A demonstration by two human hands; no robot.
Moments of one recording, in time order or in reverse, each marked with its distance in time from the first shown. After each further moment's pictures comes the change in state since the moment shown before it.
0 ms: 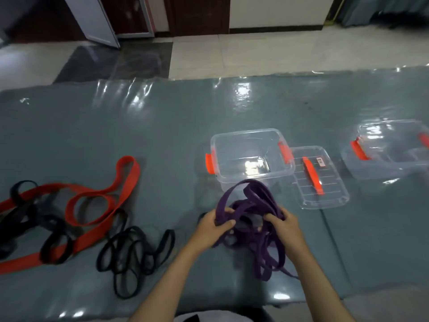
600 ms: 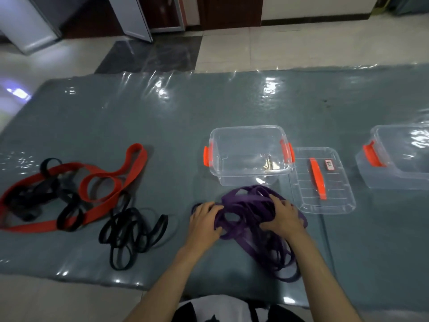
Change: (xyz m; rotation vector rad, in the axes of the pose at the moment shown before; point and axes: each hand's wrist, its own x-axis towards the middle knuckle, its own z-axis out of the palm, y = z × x) left_hand -0.005 -0.013 0.056 0.929 0.269 -0.004; right_hand 0.057 -0.011 -0.057 -1.008 -0.293 0.006
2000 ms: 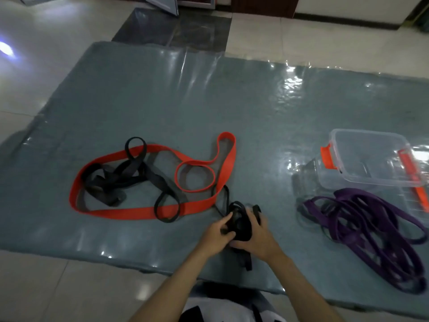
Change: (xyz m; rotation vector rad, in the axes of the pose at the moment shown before) left_hand -0.053 -0.358 -0.111 -0.681 -0.311 -0.217; right_hand -0.031 -0.334 0.309 0.120 -0.115 -0.152
